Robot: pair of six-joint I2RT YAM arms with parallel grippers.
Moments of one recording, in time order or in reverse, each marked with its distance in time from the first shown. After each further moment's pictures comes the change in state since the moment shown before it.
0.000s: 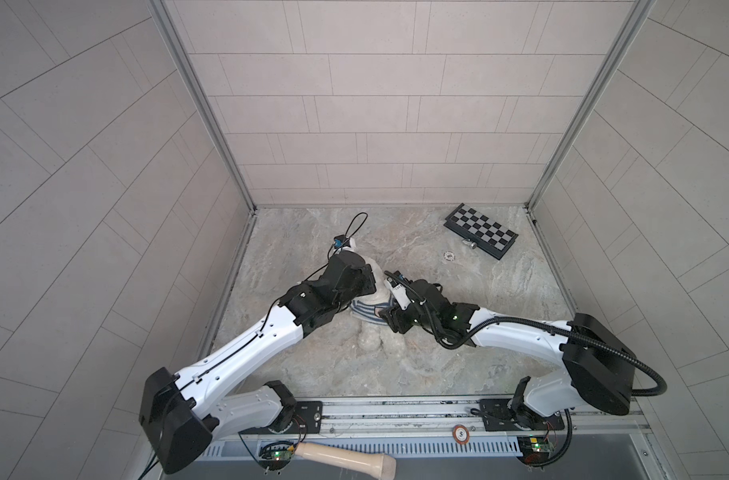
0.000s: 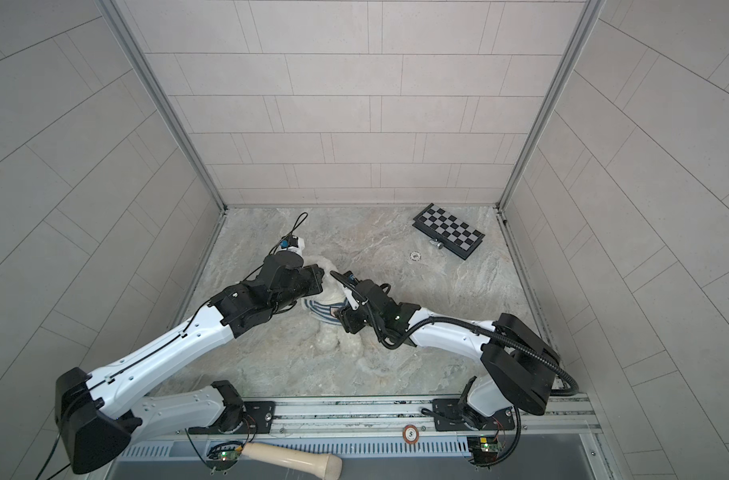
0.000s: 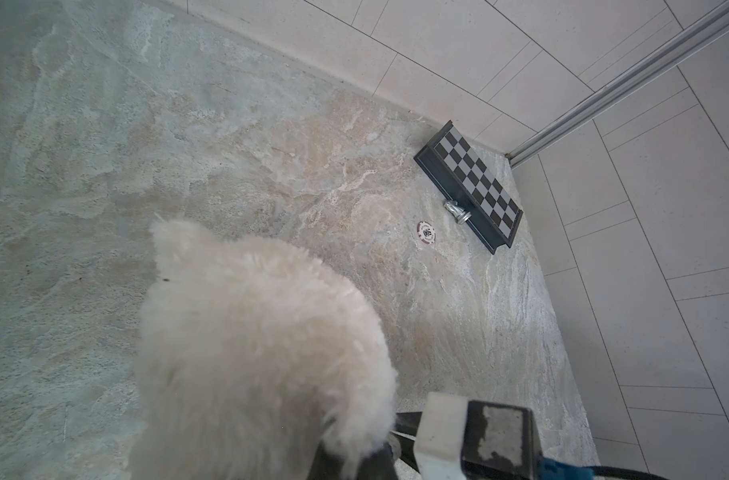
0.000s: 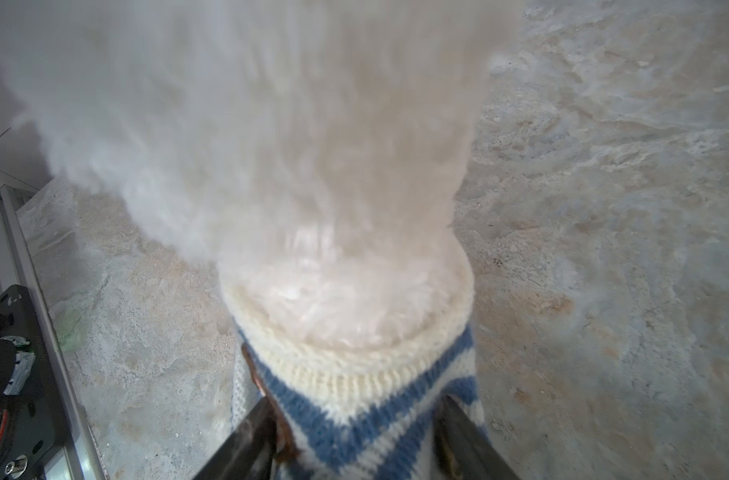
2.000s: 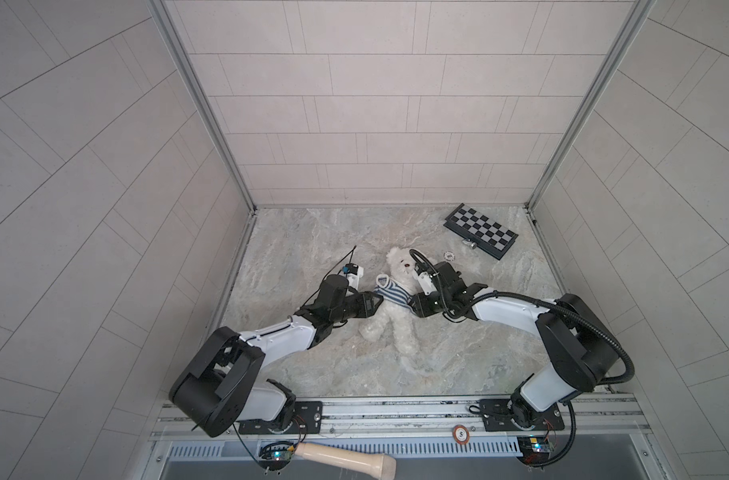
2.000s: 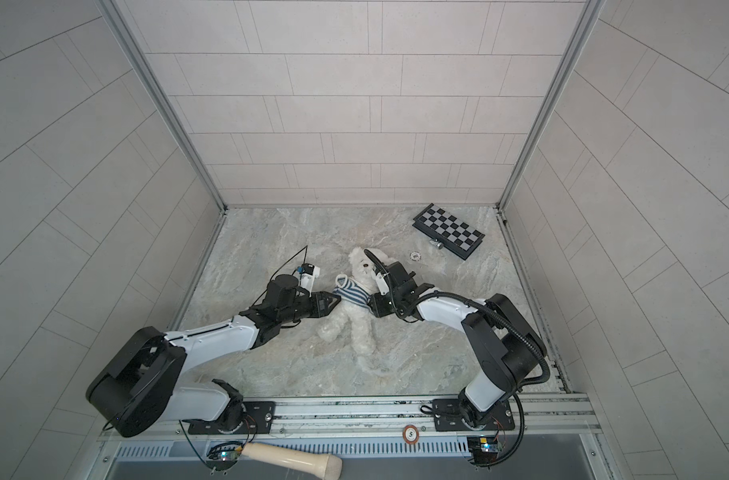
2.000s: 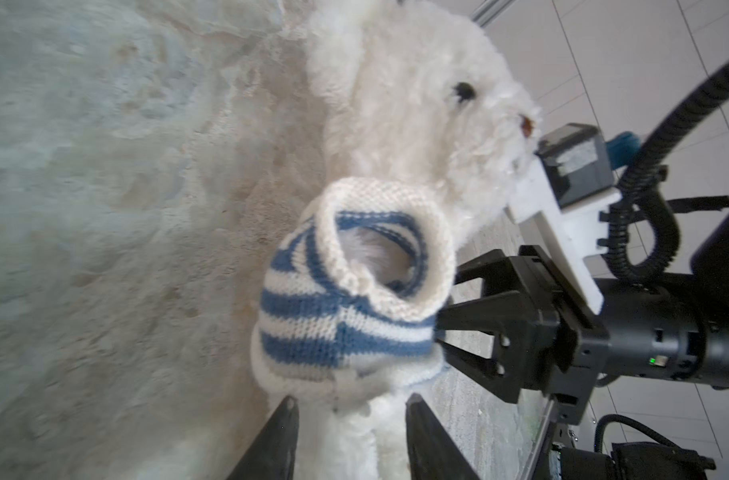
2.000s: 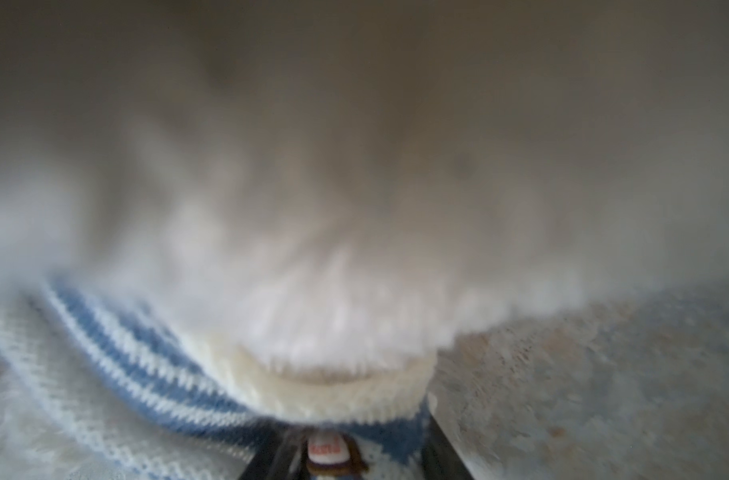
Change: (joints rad) left arm 0.203 0.238 -0.487 0.780 0.577 0.151; right arm -0.327 0.121 0.007 -0.168 -0.207 0.016
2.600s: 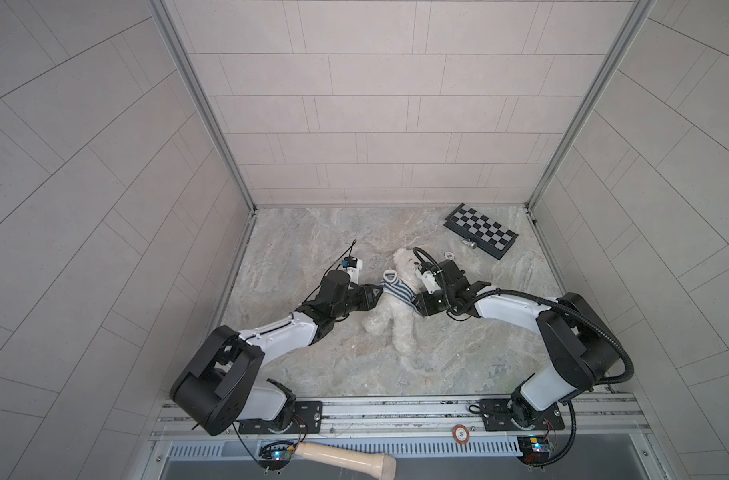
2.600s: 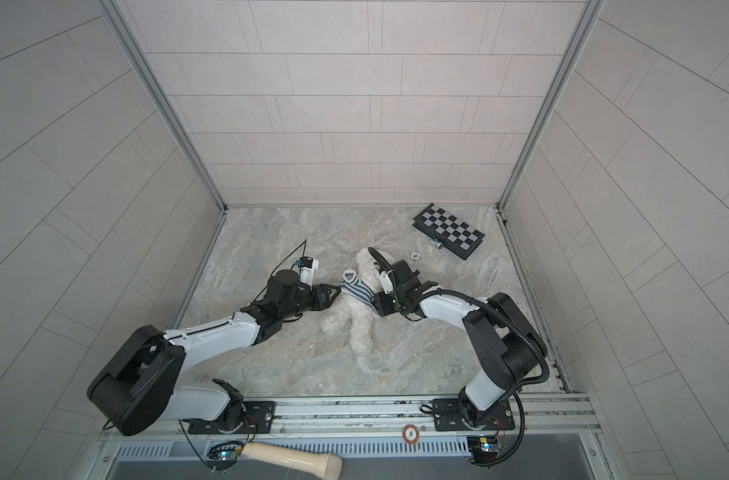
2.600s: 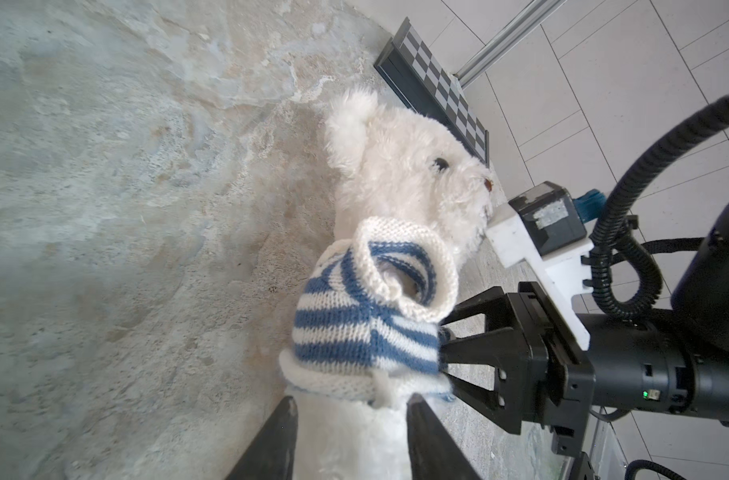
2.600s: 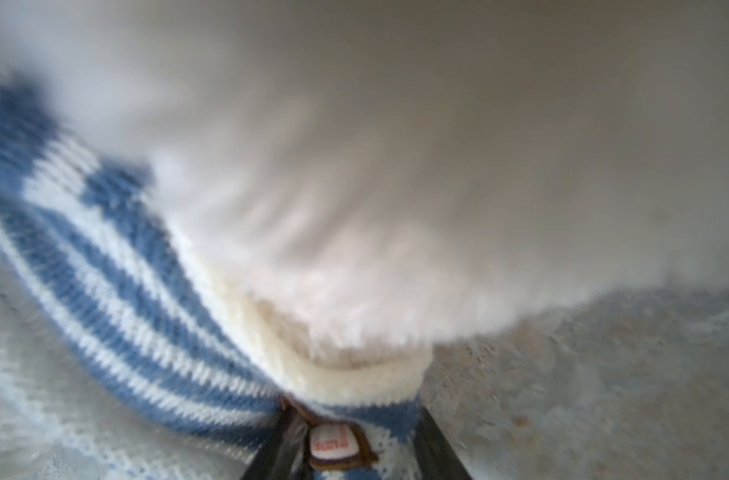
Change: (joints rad) left arm -0.002 -0.037 0.030 -0.027 -0.100 0.017; right arm -0.052 0.000 0.000 -0.032 -0.021 -0.048
